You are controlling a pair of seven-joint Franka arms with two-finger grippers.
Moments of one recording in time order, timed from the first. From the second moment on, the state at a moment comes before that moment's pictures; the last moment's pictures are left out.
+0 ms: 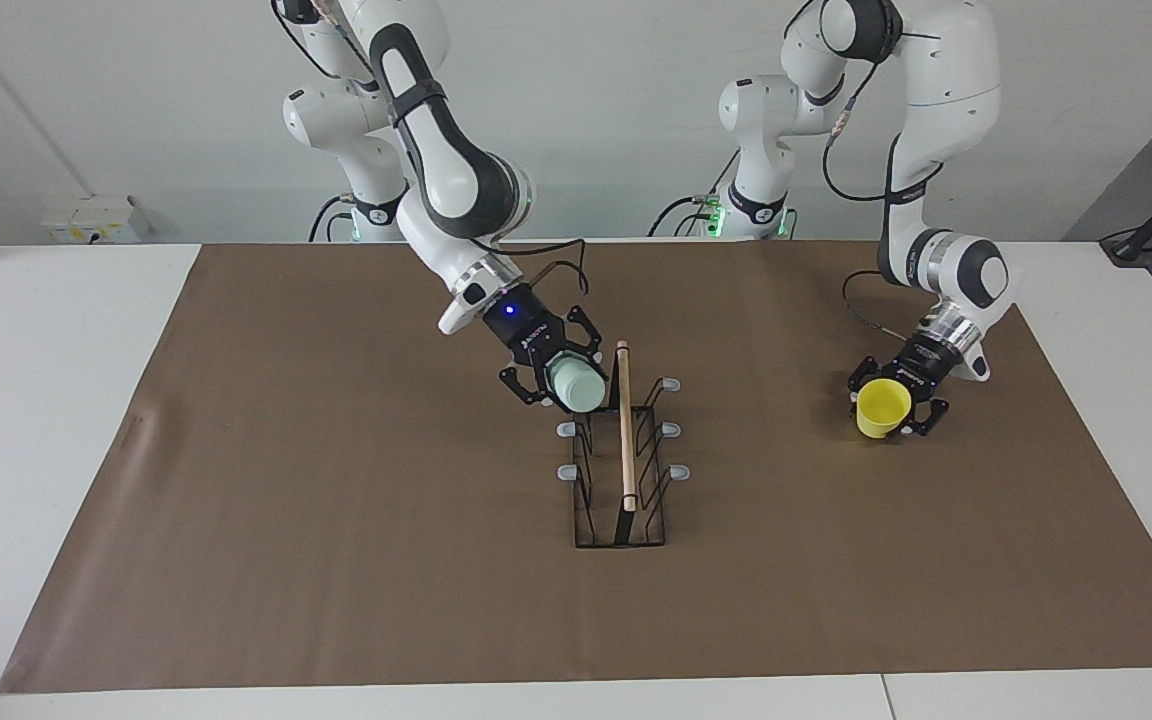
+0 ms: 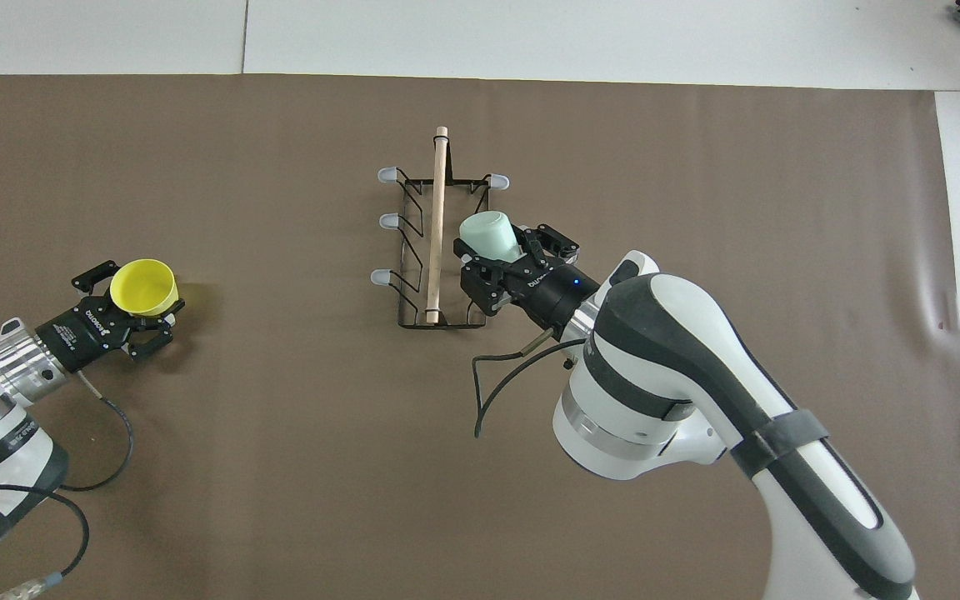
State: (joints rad) left arm -0.04 0.33 0.39 -2.24 -1.64 2.00 -0.46; right arm 0.55 0.24 0.04 -1.93 2.27 2.91 -1.92
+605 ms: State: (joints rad) left arm -0.03 0.32 0.40 -2.07 -1.29 2.02 -0.45; right arm 0.55 0.24 0.04 -2.01 2.56 2.86 -2.27
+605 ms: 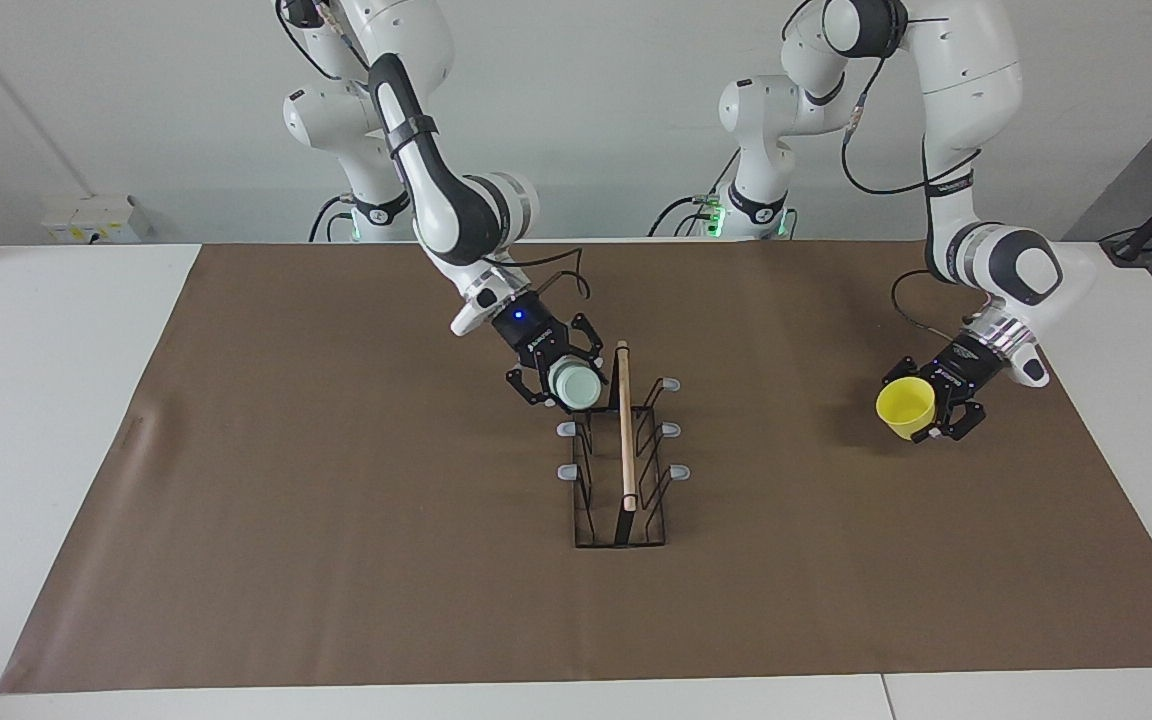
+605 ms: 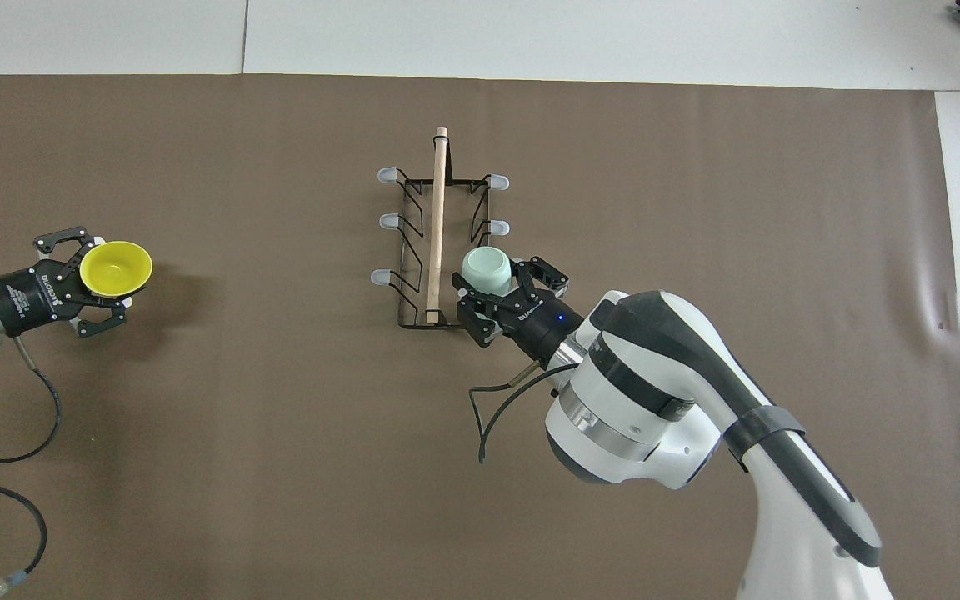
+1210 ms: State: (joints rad) left arm -0.15 0.22 0.39 -1.96 -0.82 2.21 -0.47; right arm 0.55 0.24 0.04 -2.07 2.59 2.79 -2.31
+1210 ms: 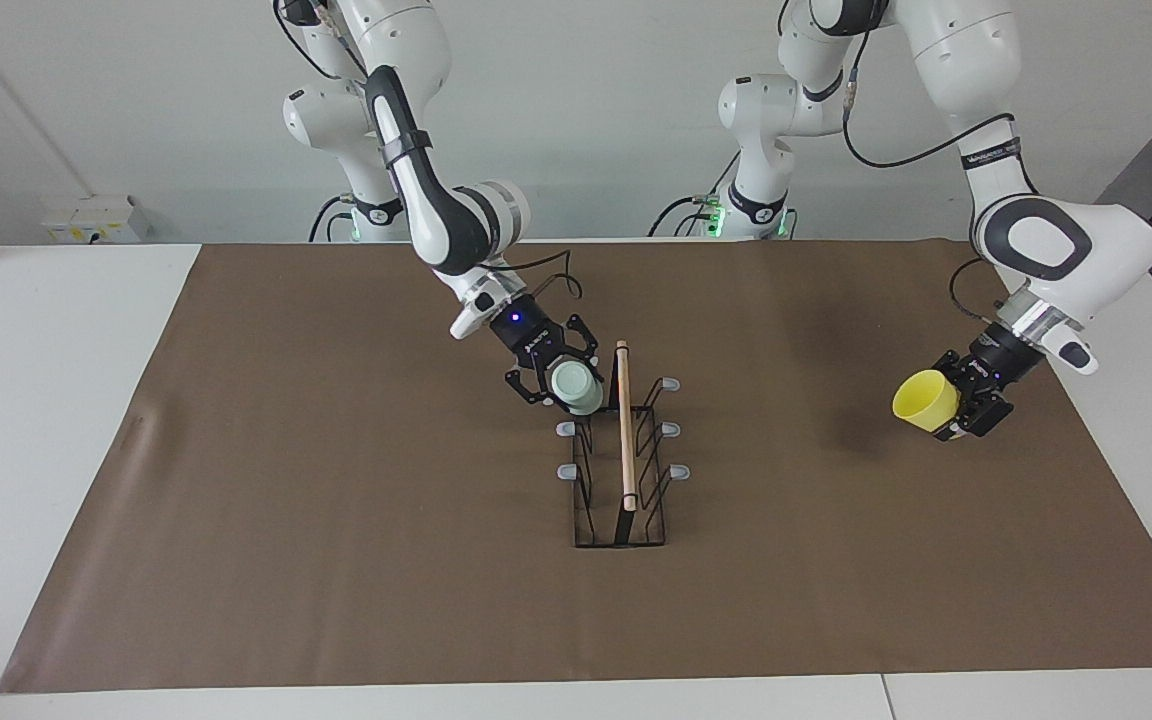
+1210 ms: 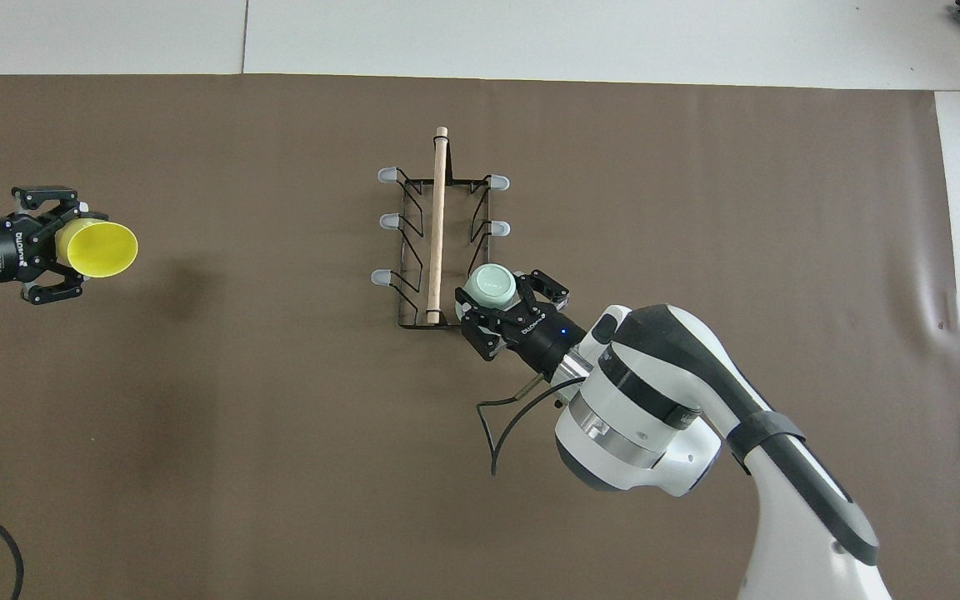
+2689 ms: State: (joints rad) left arm -0.51 0.05 0.38 -1.87 0.54 2.06 -1.15; right arm 0.55 0.12 0.04 -2.02 2.52 3.09 -2.28
